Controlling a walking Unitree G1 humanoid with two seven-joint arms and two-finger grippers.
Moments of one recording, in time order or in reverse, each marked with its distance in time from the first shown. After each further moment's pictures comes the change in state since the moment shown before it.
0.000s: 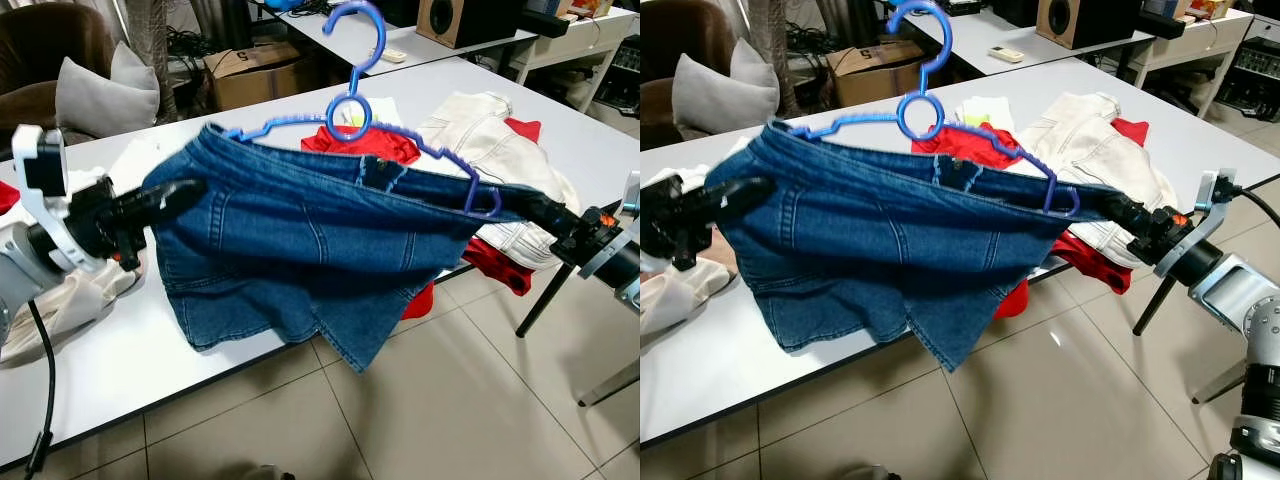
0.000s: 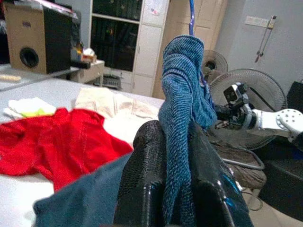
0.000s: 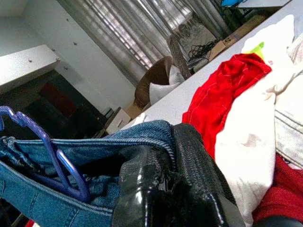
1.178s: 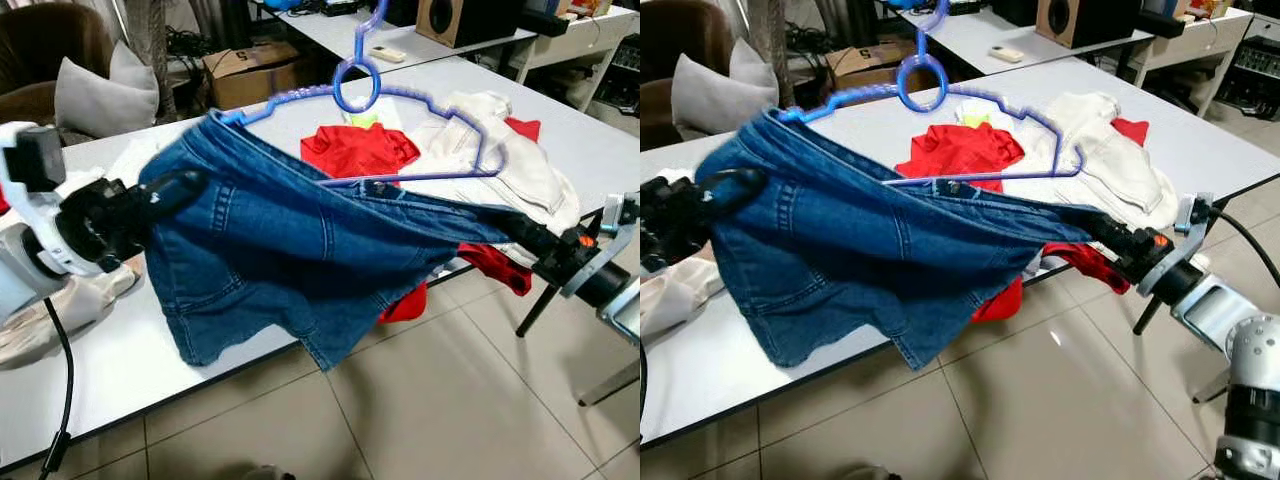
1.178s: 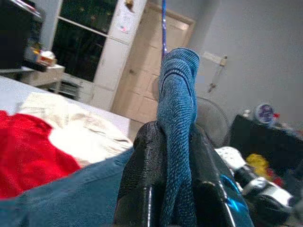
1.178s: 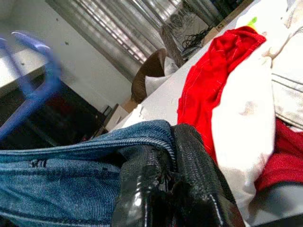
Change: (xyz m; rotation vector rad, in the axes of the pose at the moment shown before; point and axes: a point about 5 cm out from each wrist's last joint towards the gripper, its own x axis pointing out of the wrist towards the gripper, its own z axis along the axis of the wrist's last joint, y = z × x) left arm 0.002 -0.020 0.006 -0.235 -0.082 -0.170; right arm -0.001 -0.003 -0.024 0.068 0.023 -0.033
